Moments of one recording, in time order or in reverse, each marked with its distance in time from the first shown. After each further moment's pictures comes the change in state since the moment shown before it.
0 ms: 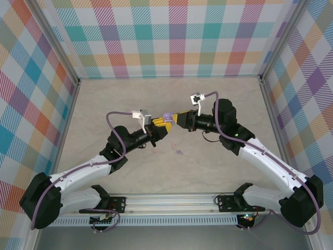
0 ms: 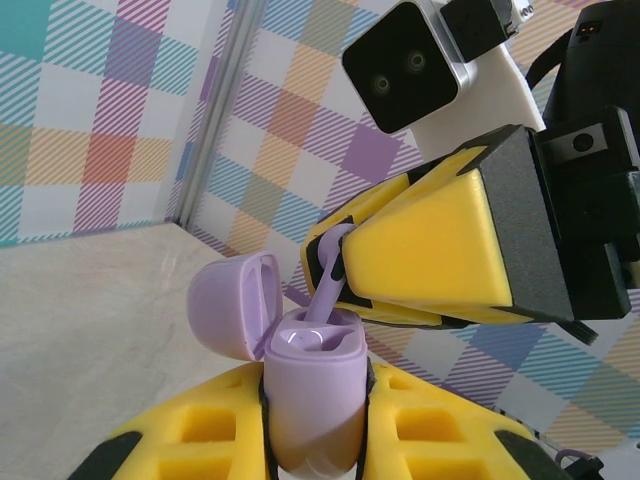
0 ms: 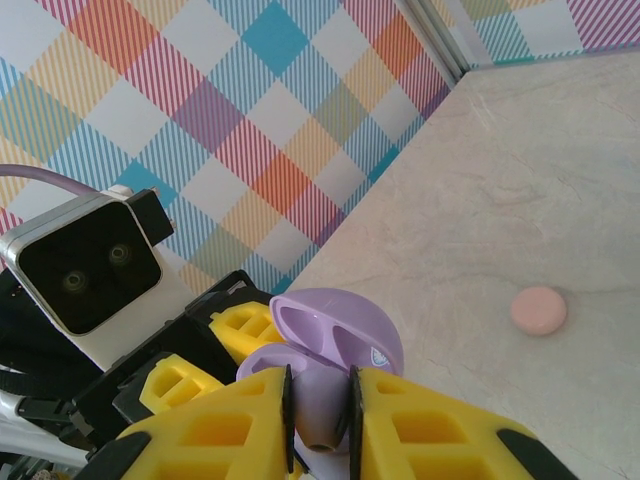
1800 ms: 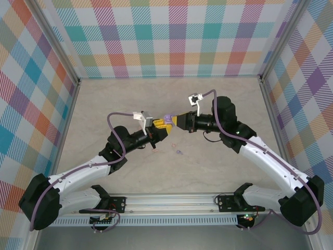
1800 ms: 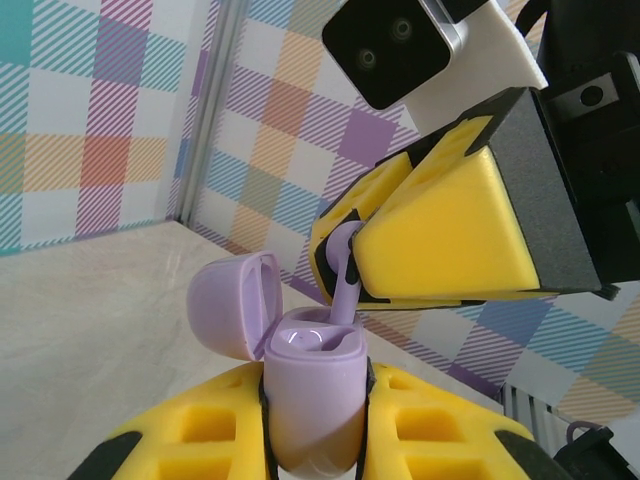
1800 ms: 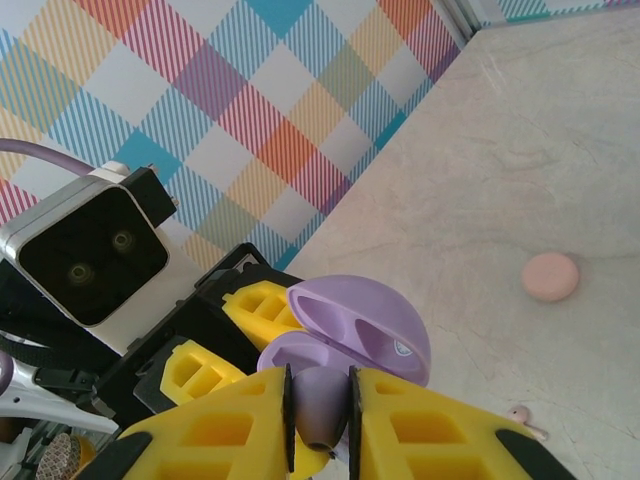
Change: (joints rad) left arm -0.004 -0.018 0.000 -0.045 0.026 0.080; right arm 0.002 0.011 0.069 -0.146 -0.044 -0.034
